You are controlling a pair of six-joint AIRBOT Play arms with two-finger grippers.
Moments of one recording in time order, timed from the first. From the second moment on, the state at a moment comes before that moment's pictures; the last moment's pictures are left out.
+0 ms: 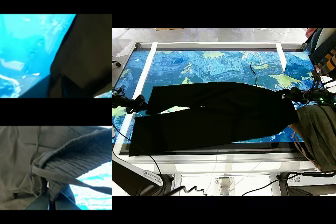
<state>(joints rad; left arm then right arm) 0.59 -1.98 1.69 1.12 -1.26 -1.36 -0.44 -1.51 1.23 -0.78 1.10 1.09</state>
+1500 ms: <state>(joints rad) 0.56 -1.79 1.55 1.51 -1.01 -1.49 -0.33 -1.65 1.23 -0.87 0.57 1.21</state>
